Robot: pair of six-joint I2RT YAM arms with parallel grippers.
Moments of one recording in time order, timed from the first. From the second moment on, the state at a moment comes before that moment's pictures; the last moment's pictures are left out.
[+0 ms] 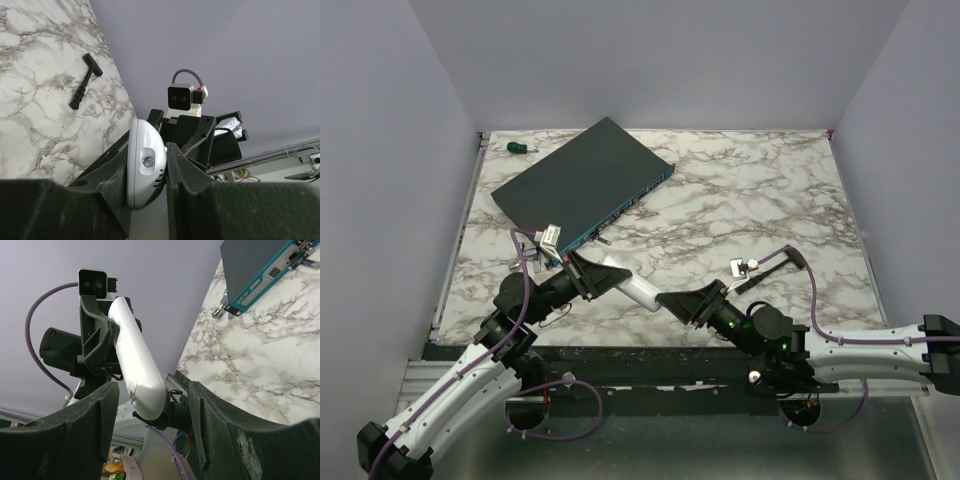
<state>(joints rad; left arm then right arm) -0.65 0.45 0.33 0.21 0.32 -1.20 1.35 0.83 0.24 0.71 0.49 1.05</state>
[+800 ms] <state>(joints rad) -0.65 0.35 0.27 0.20 0.24 -1.27 1.35 0.80 0.21 0.72 0.49 1.05</state>
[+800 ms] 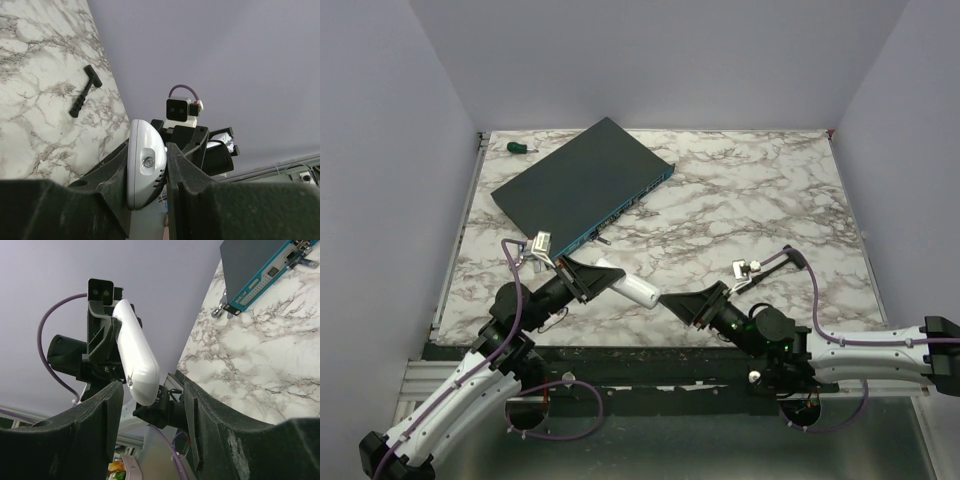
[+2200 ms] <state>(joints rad) -0.65 0.34 0.26 0.19 0.22 -1.28 1.35 0.88 0.21 0.77 0.51 1.05</state>
